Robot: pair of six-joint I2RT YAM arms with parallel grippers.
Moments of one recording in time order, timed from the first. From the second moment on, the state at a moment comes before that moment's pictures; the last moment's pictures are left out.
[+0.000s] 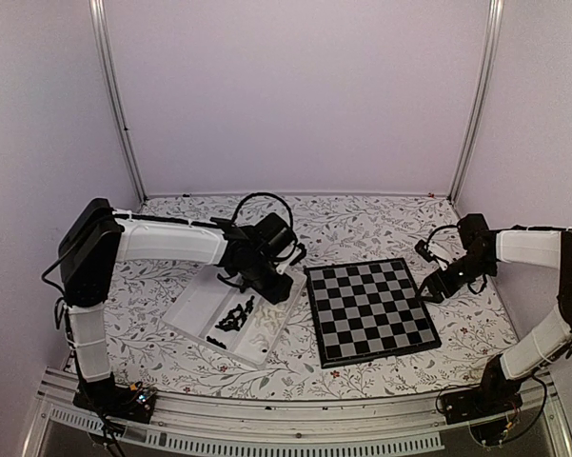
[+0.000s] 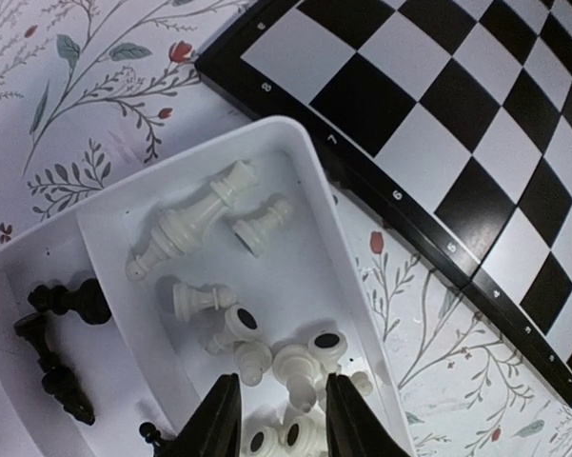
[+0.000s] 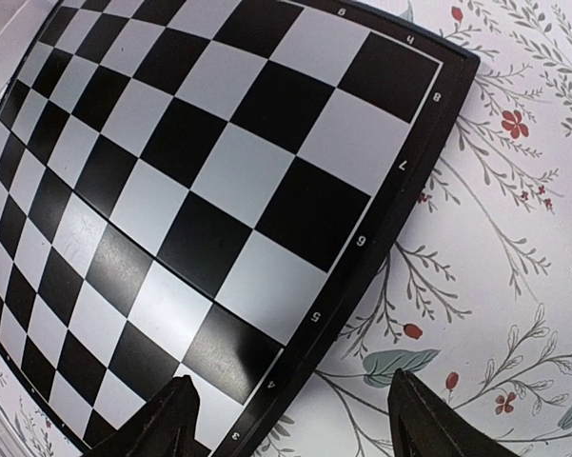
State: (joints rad) left arm -0.90 1.98 1.40 -0.54 -0.04 -0.15; right arm 0.06 1.48 0.79 -0.56 -0.42 -0.51
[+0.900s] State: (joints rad) left arm -0.90 2.01 1.43 -0.57 0.02 -0.14; right arm 0.06 1.48 0.79 -0.52 -0.42 -0.48
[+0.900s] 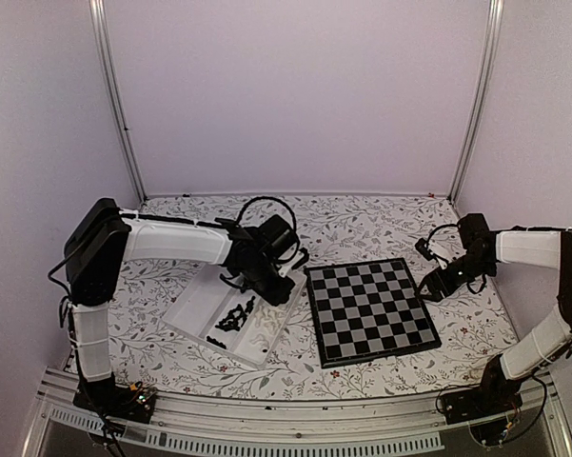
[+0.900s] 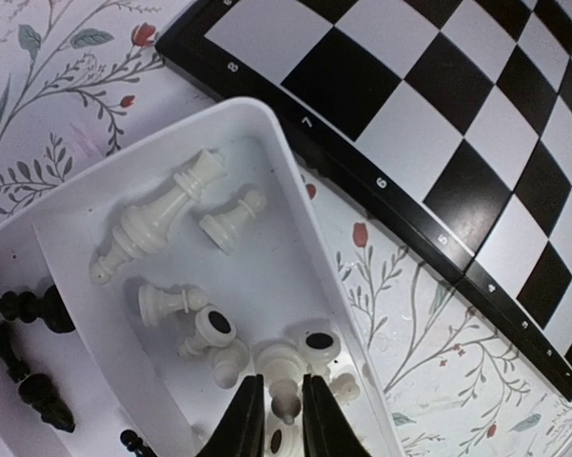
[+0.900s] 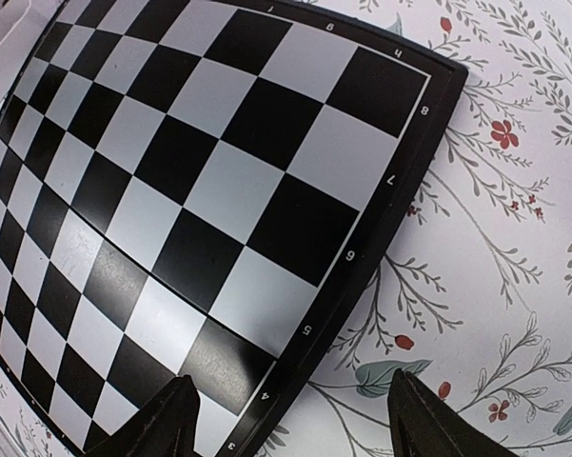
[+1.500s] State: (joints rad) left arm -0.92 2.02 1.50 -0.67 -0.03 -0.14; right arm 0.06 1.47 0.78 -0.51 -0.43 -0.48
